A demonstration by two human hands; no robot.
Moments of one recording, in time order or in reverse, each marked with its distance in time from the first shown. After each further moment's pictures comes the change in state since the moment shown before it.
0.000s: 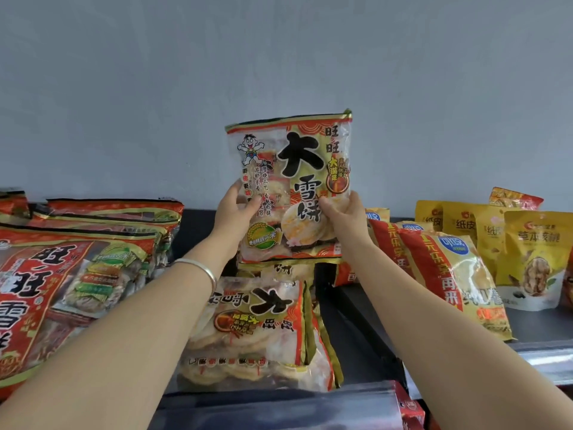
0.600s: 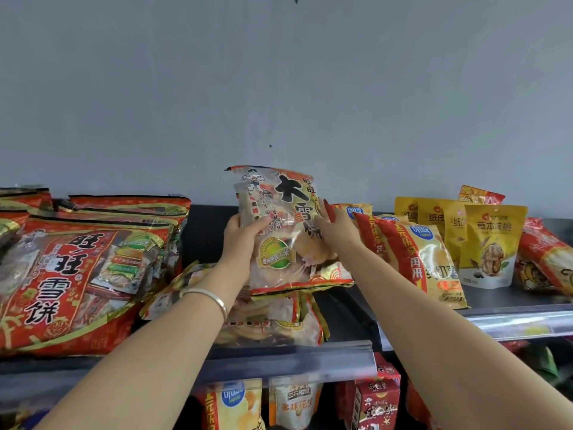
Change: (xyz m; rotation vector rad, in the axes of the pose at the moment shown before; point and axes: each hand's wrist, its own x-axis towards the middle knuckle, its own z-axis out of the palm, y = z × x) left_hand -0.097 0.017 -0.003 -0.511 -0.015 -0.247; right_hand -0.076 -0.037 -0.016 -0.525 -0.092 0.146
